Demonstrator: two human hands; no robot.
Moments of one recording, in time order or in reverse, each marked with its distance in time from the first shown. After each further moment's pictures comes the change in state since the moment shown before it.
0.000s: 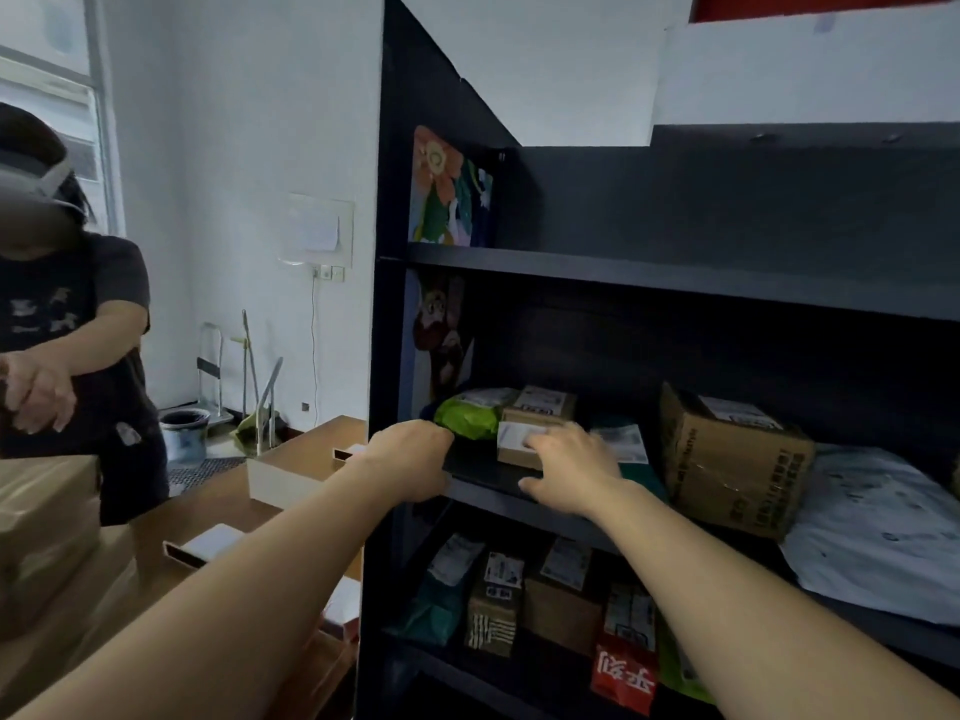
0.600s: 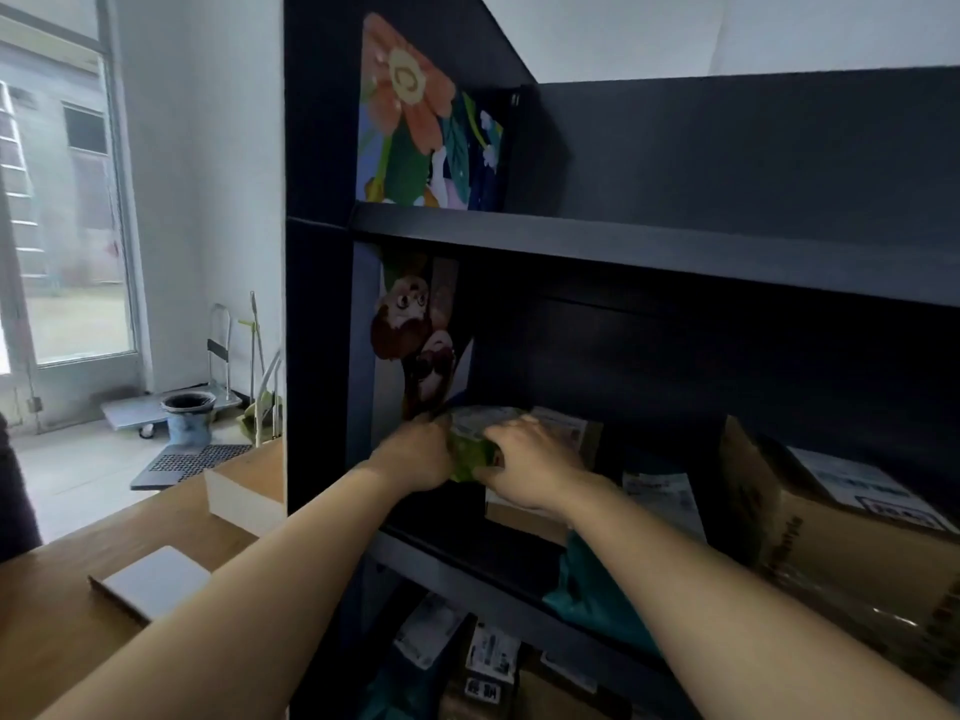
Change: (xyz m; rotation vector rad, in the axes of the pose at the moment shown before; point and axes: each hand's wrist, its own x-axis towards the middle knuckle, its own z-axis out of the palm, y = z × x) left_hand 0.178 -0.016 0.061 -0.362 -0.085 -0.205; right_hand 0.162 0.033 0.052 0.243 -0.033 -0.194
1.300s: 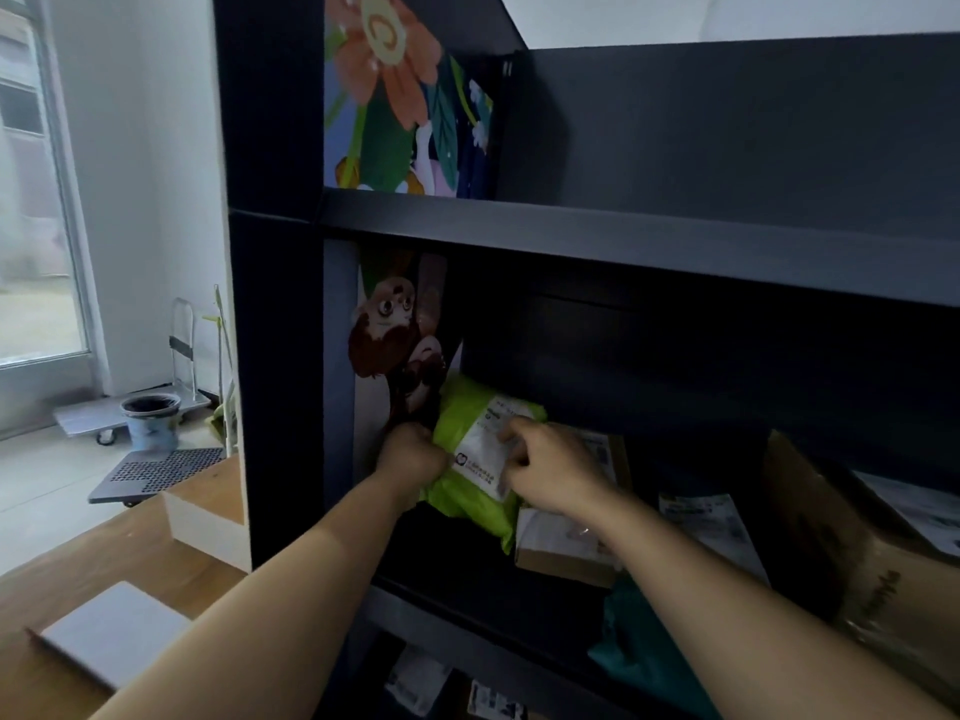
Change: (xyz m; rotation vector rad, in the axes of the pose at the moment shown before) left_hand 0.055 -0.013 0.017 -0.902 0.181 -0.255; right_hand 0.032 0.024 0.006 0.324 0.126 0.197
